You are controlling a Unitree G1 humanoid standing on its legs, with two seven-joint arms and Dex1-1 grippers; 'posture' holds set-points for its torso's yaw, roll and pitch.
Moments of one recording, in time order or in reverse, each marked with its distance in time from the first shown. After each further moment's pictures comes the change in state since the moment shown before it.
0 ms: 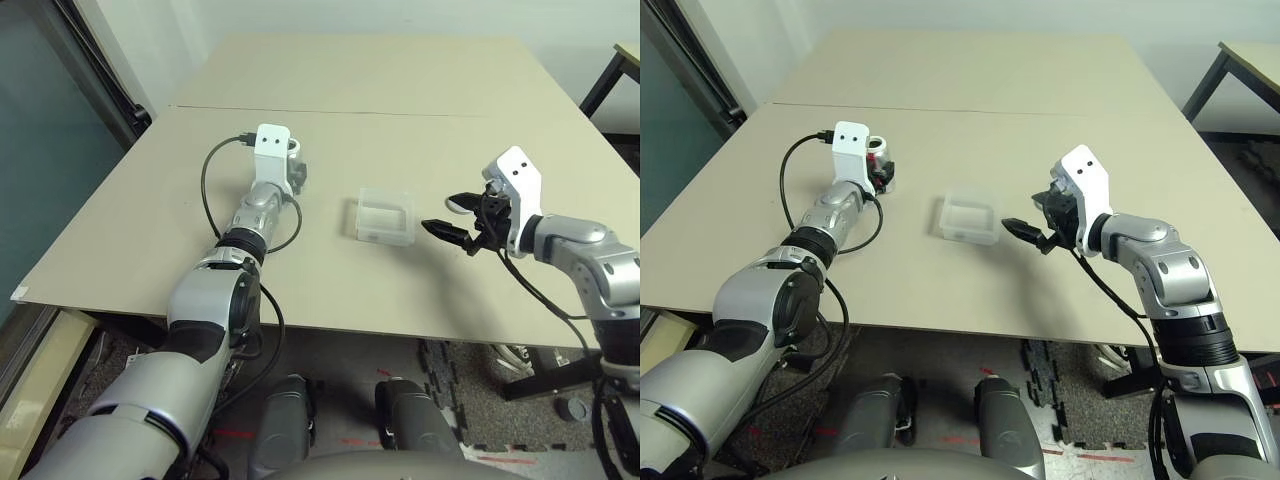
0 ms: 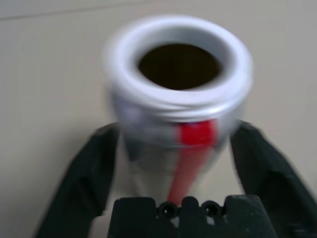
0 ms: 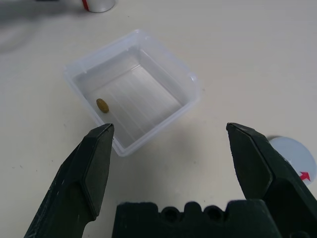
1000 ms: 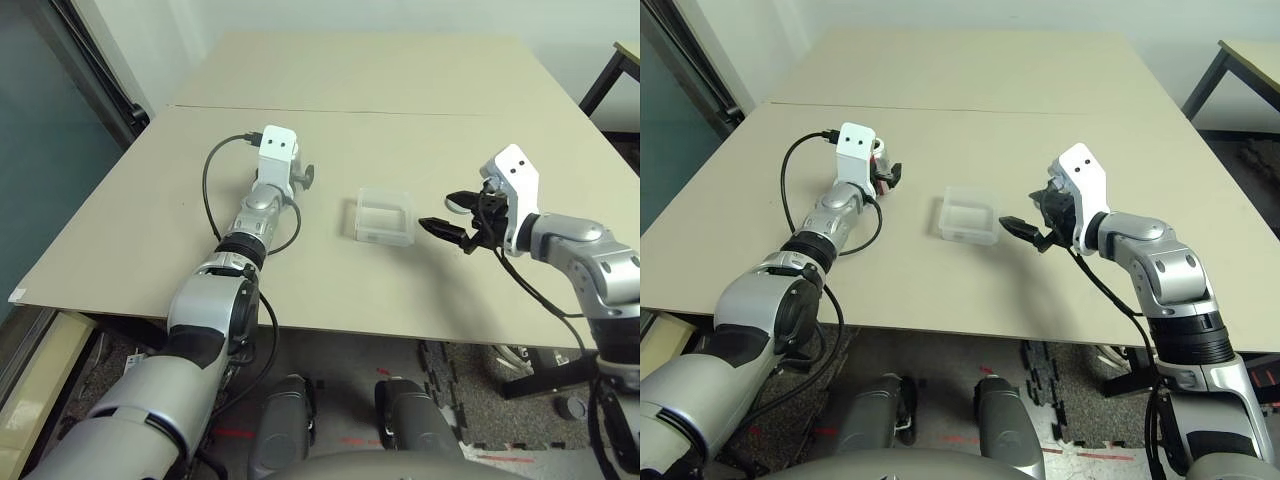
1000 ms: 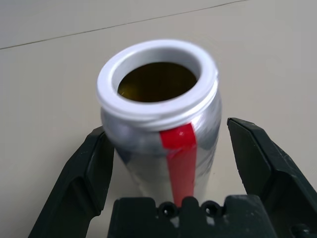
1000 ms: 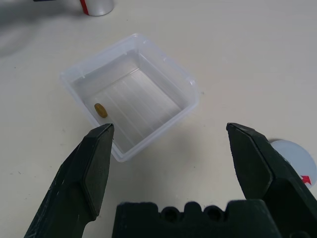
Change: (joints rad) left arm 0.043 0.013 -0.044 -0.073 0.012 -0.050 0.005; right arm -0.010 0.013 0.000 0.000 0.000 0.006 -0.003
